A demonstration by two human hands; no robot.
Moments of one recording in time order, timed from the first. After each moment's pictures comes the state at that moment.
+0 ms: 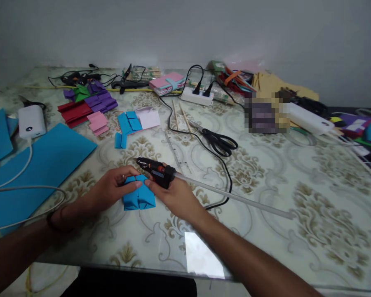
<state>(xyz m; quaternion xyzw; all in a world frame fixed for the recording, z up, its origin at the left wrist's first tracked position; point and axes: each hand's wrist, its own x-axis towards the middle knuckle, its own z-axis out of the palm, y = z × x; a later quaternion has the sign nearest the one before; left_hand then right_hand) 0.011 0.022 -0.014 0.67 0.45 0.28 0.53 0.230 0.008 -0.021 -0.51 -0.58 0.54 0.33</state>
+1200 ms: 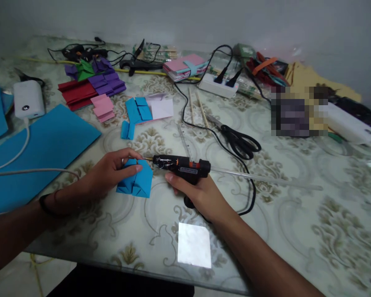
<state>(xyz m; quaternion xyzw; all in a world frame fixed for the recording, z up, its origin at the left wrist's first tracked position) 0.000 0.039 -0.011 0.64 0.52 0.28 0.50 0.254 0.016 -0.016 -0.59 -0.52 0.56 0.27</state>
